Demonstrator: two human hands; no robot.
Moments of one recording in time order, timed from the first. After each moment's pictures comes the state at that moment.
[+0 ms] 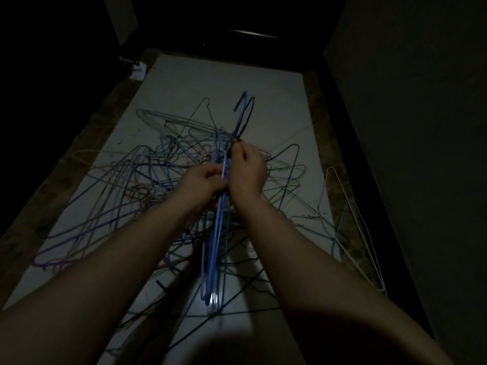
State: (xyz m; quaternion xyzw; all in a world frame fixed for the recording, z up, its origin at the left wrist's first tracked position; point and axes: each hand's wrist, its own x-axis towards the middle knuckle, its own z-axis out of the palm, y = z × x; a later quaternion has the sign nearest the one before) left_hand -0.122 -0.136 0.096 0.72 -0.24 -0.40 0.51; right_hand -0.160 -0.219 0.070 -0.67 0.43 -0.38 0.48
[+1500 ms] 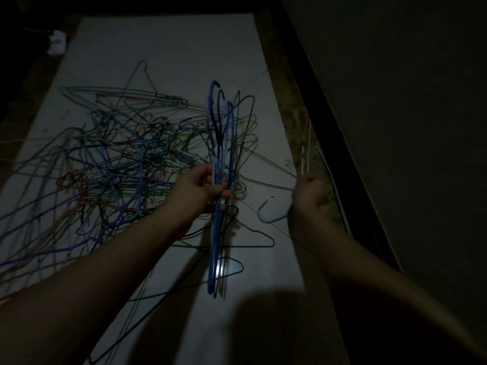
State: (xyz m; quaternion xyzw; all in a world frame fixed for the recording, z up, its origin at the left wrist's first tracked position) left_hand -0.232 -0.182 0.025 0.68 -0.25 -0.48 0.50; right_hand -0.387 -0.330 -0.084 -0.41 0.70 -0.33 0.49
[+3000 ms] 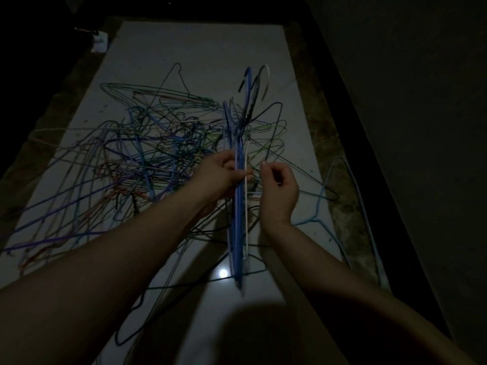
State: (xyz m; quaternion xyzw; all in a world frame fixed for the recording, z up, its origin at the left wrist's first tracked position) left_hand -0.205 -0.175 0.041 0.68 -0.24 -0.47 0.50; right_hand -0.296 -0.220 -0.020 -0.51 0.46 -0.49 0.54
